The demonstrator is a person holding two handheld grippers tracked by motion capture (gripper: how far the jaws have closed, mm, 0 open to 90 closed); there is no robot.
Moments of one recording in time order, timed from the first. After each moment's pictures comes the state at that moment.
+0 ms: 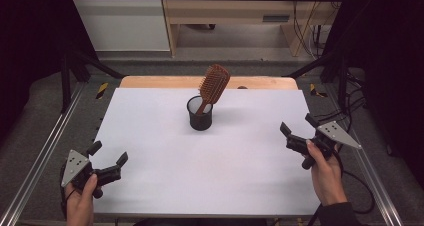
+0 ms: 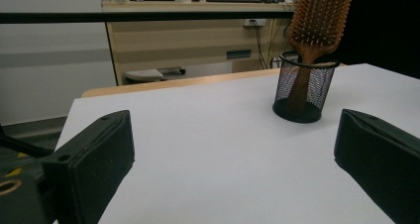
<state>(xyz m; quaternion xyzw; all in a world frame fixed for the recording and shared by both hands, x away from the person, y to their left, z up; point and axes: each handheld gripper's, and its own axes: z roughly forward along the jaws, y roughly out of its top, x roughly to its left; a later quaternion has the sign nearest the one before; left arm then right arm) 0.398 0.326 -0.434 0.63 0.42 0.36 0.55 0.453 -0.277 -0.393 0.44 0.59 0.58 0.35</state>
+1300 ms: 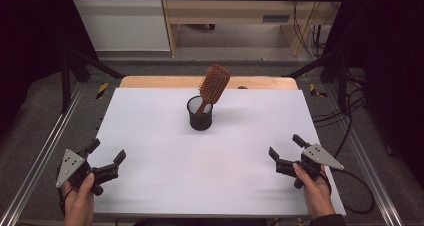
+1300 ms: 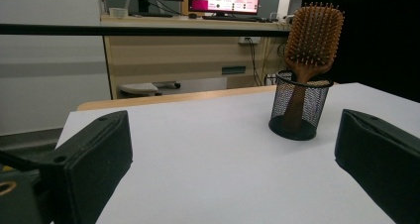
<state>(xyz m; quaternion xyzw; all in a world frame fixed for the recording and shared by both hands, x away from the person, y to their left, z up) 0.399 0.332 -0.432 0.61 0.41 0.35 0.58 0.428 -0.259 -0.450 0.40 0.64 0.57 0.32</state>
